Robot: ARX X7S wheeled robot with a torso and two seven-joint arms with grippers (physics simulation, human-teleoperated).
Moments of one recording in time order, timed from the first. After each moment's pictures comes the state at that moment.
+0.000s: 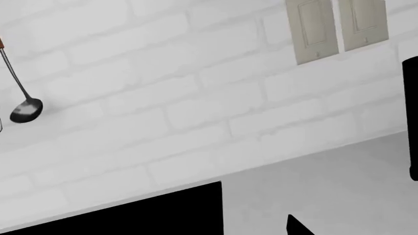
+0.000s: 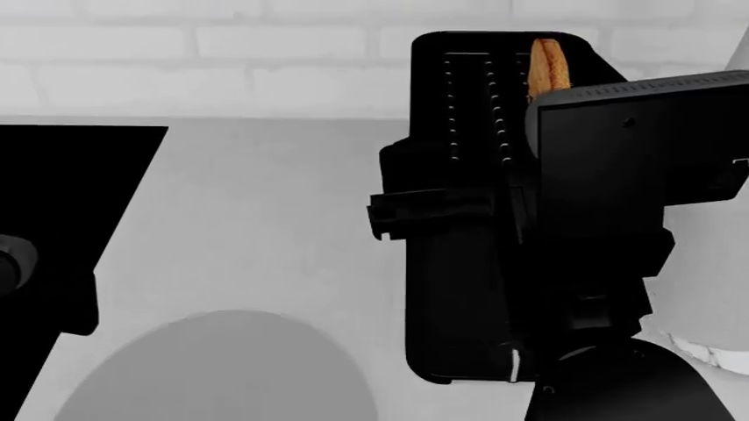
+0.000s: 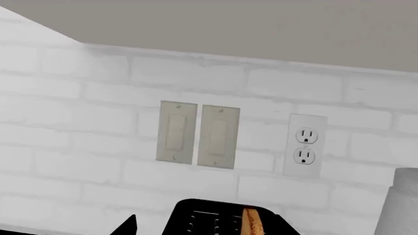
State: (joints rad) left arm -0.45 -0.40 0.07 0.61 -0.21 -0.92 -0.10; right arm 0.78 0.24 -0.06 -0.76 0.47 1.21 0.30
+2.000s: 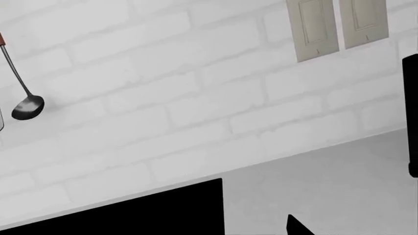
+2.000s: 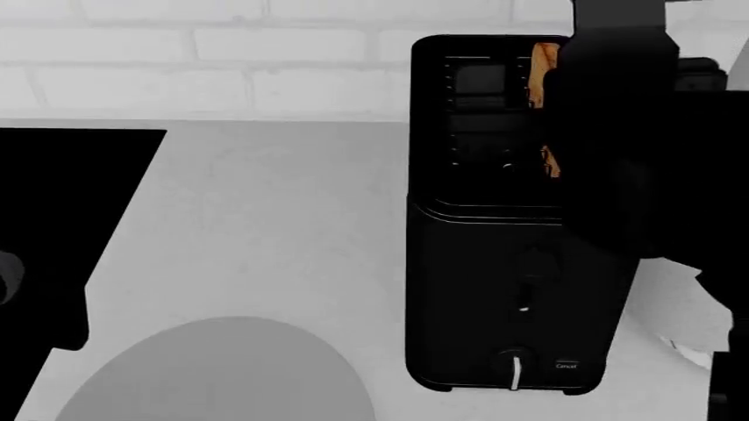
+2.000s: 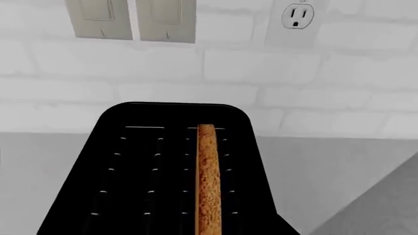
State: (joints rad) left arm -0.42 -0.43 0.05 0.68 -0.25 -0.96 -0.12; right arm 1.34 0.42 -0.30 0.17 1.18 1.33 0.79
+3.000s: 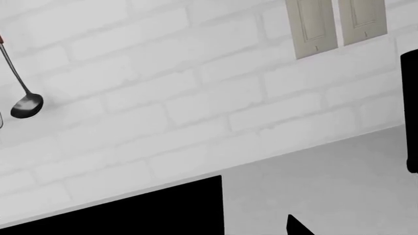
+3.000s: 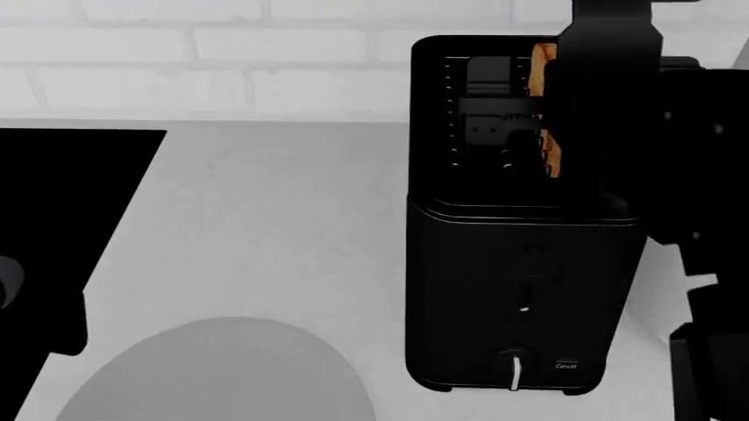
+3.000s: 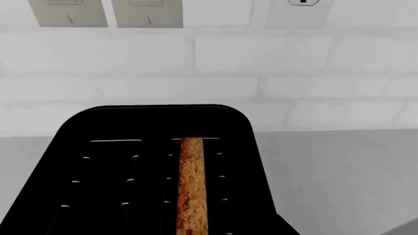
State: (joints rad) left arm -0.41 -0.44 0.05 0.68 -0.26 -0.97 -0.13; right arm 1.45 0.37 -0.49 0.54 0.96 1.11 0.50
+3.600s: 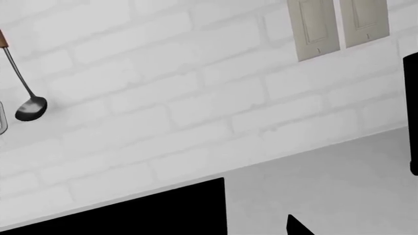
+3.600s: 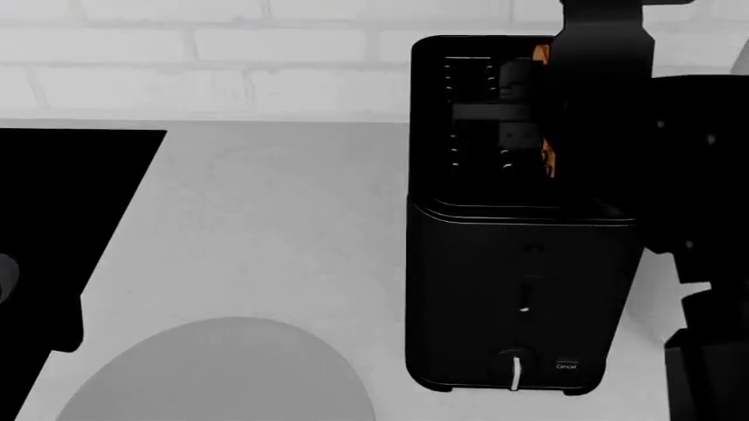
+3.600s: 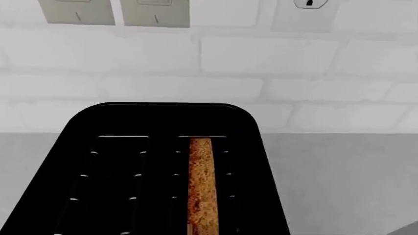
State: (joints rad) left arm -0.42 -0.45 0.05 0.69 -0.27 -0.98 -0.14; right arm 1.43 0.37 -0.48 0.50 0.95 1.13 0.50
